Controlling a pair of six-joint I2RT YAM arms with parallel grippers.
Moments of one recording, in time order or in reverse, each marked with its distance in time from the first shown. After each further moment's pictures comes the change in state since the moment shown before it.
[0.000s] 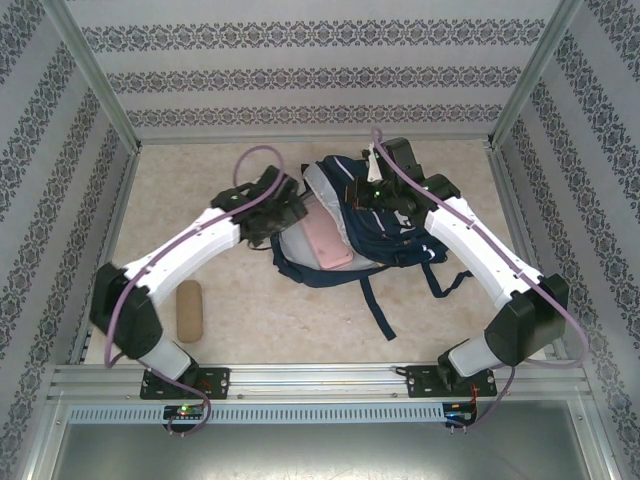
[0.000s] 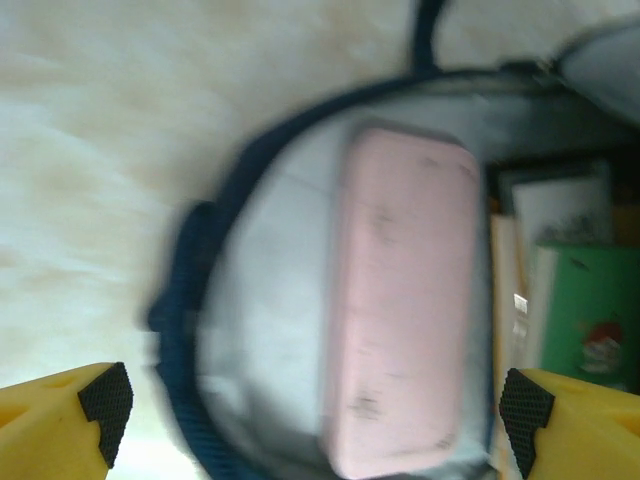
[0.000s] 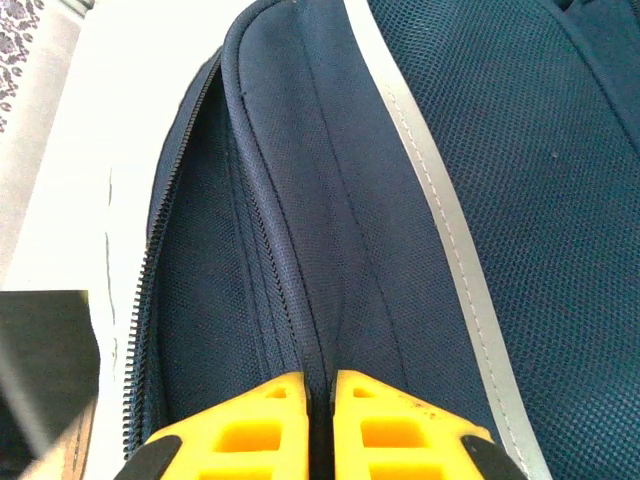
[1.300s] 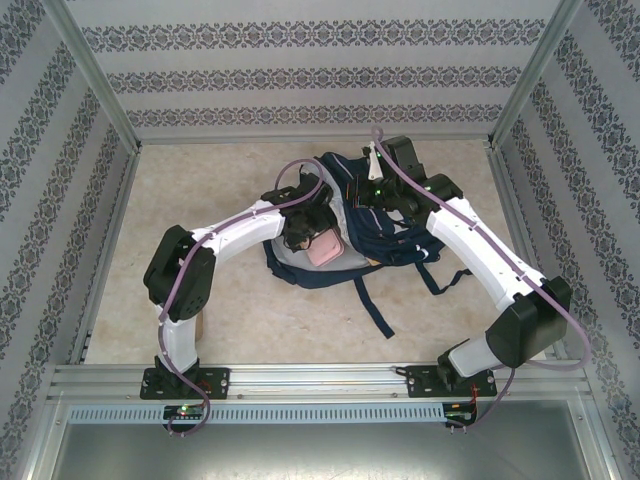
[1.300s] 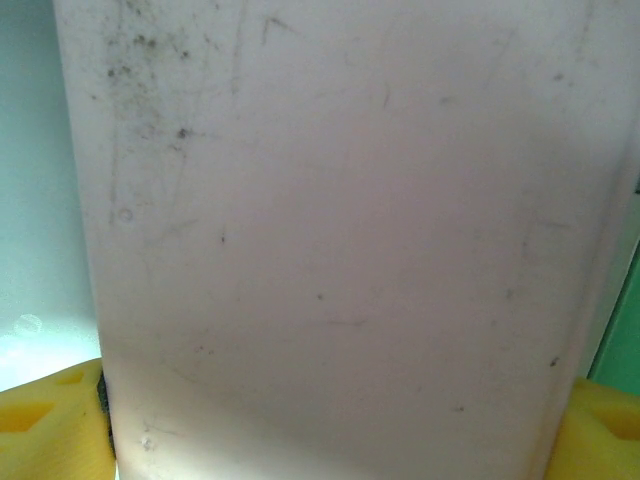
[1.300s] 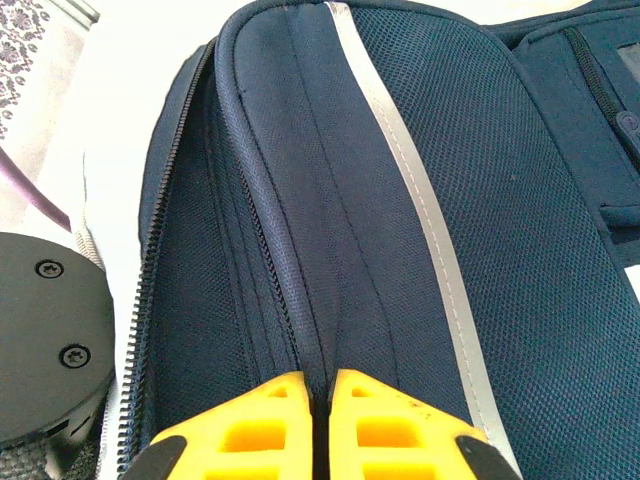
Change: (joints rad) left arm -0.072 0.384 0.139 0.182 0.182 -0.090; right arm -0.013 -0.016 0.009 0.000 0.024 -0.022
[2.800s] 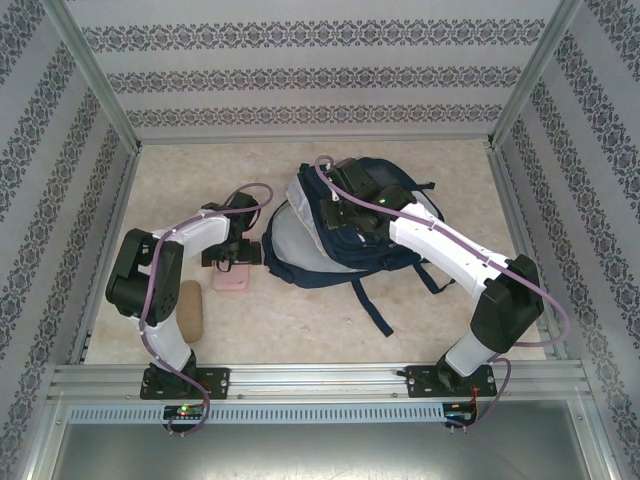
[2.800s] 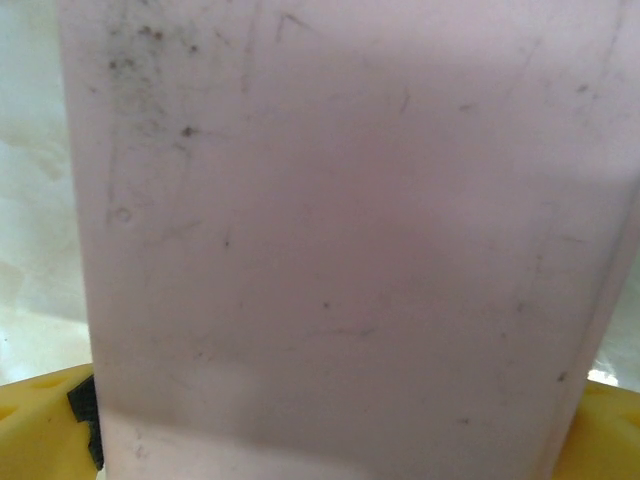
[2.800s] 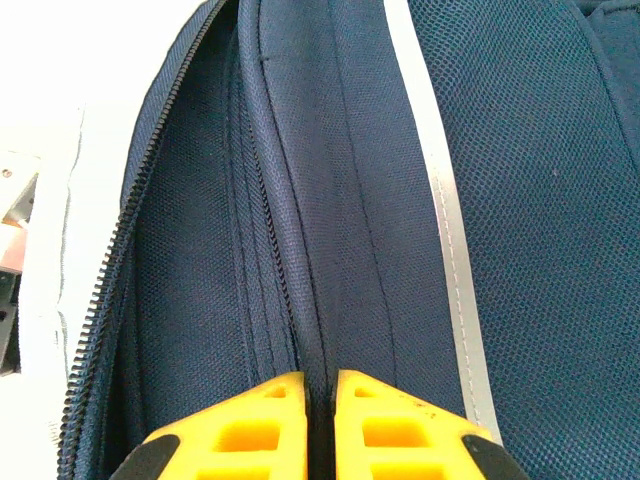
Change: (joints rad) left arm 0.354 -0.148 -0.401 -0.145 -0.164 0.761; right arm 0.213 0.125 0.000 0.016 0.247 -0.076
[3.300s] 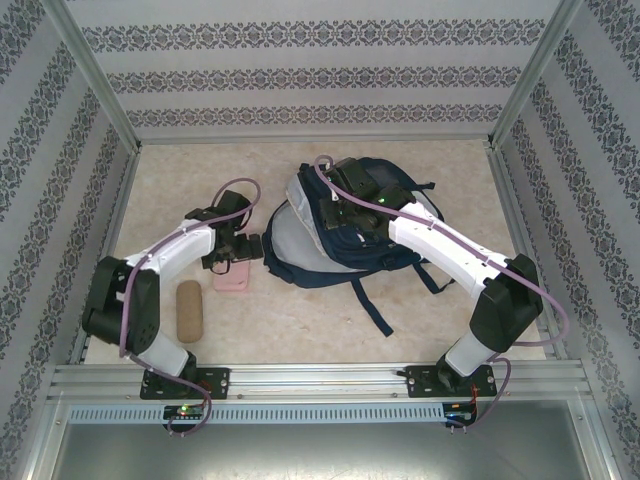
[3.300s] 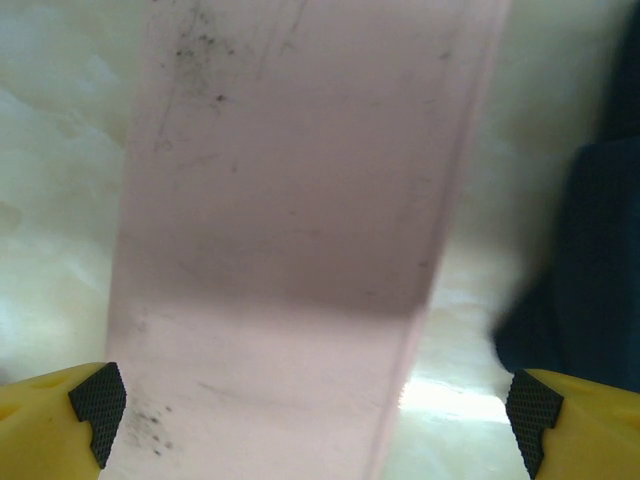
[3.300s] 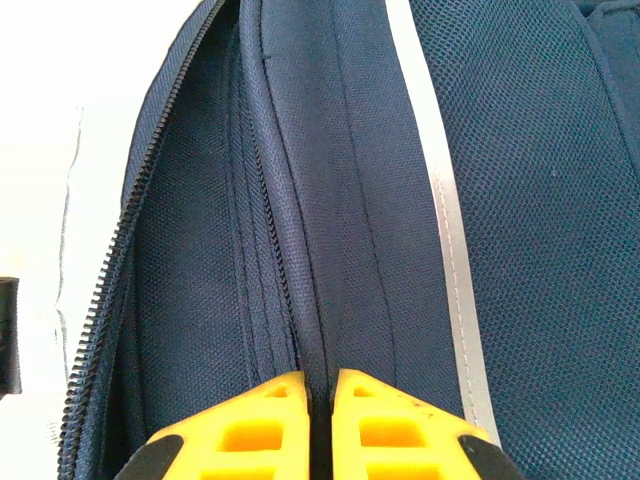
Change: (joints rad) left arm -0.003 -0.193 -0.076 0.042 0.085 -0.083; right arm 0.000 0.004 0.005 -0.003 0.004 0.000
